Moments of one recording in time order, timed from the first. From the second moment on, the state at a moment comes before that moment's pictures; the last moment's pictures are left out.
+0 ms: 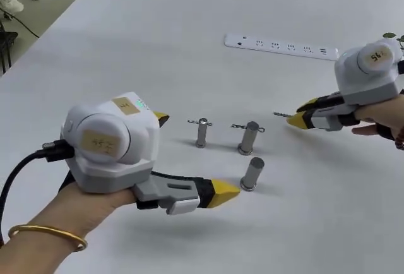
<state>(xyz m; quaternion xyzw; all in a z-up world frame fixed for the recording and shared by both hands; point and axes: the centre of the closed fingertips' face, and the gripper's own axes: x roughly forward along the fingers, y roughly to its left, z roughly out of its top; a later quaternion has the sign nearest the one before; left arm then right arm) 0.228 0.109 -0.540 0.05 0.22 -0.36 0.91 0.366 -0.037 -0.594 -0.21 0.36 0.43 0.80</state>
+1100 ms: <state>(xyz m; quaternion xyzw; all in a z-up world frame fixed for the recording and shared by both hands) 0.227 0.110 -0.544 0.05 0.23 -0.36 0.90 0.366 -0.038 -0.610 -0.27 0.40 0.42 0.77</state>
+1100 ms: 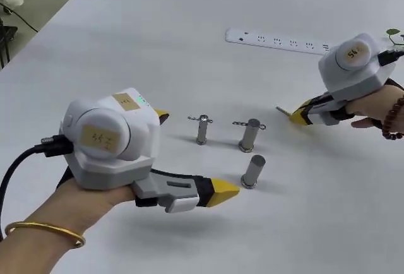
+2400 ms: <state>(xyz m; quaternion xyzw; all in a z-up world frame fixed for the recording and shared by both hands) 0.226 0.099 -0.519 0.02 0.21 -0.38 0.90 0.297 -0.006 -0.547 -0.36 0.28 0.50 0.74</state>
